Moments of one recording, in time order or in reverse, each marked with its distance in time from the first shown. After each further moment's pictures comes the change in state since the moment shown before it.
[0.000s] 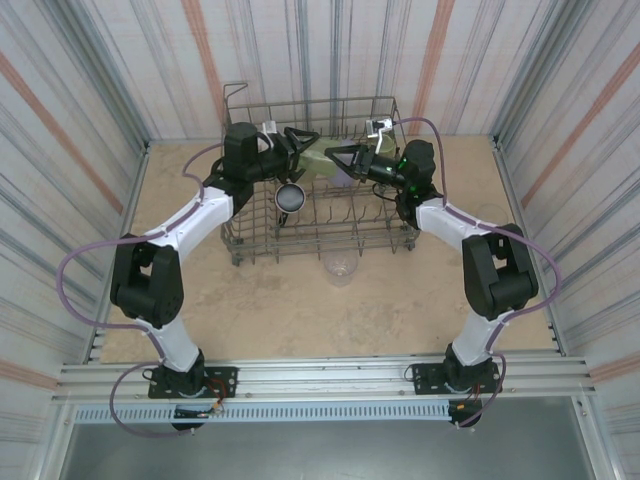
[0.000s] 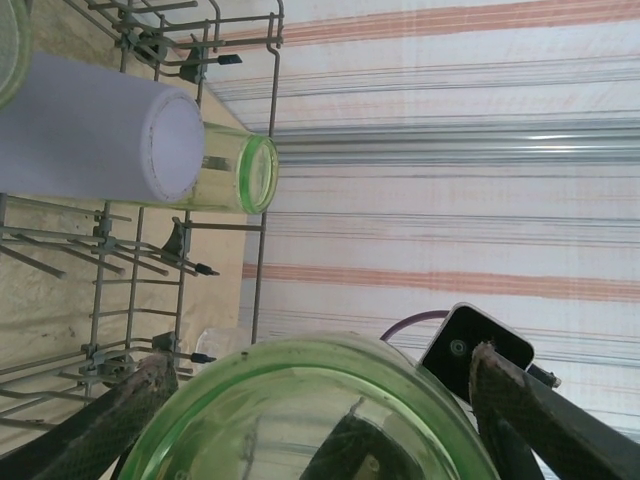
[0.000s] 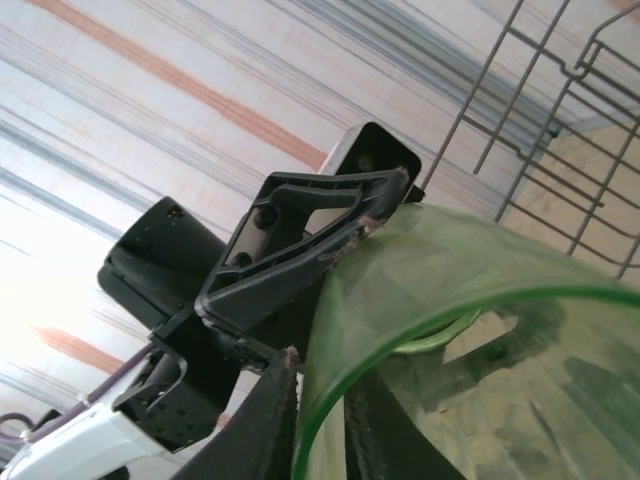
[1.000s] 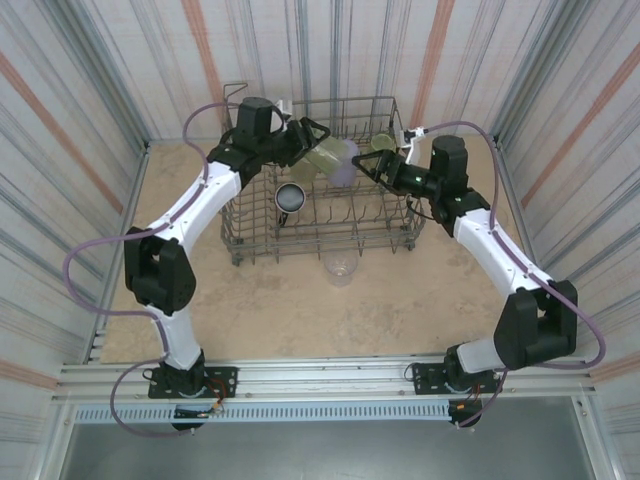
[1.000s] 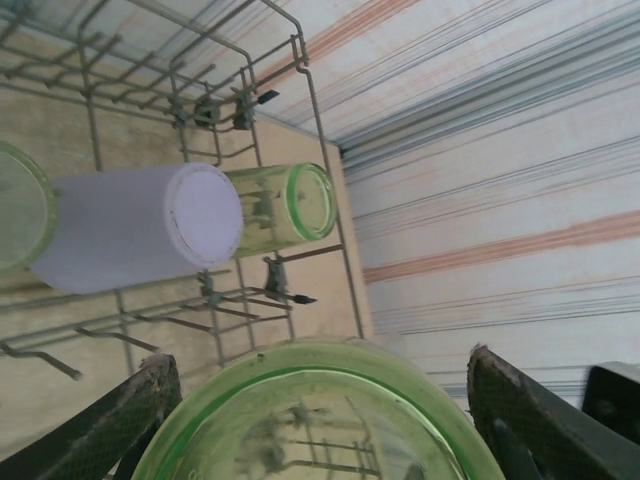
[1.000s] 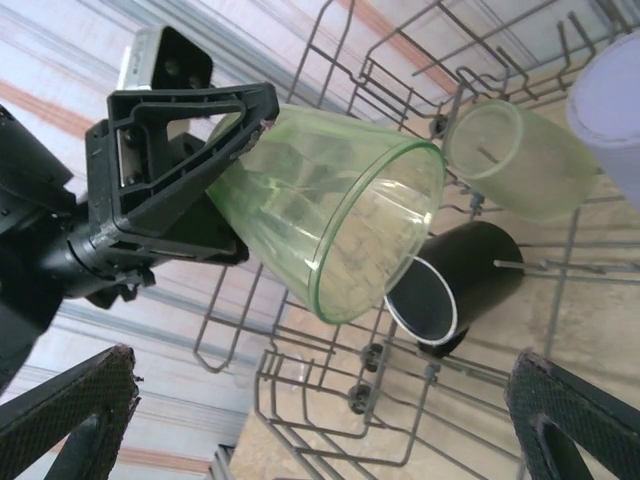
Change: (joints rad) left arm -0.038 0.119 0.385 -0.481 -0.126 0.538; right arm -0.103 -0.348 -0.027 -0.806 0.163 -0.426
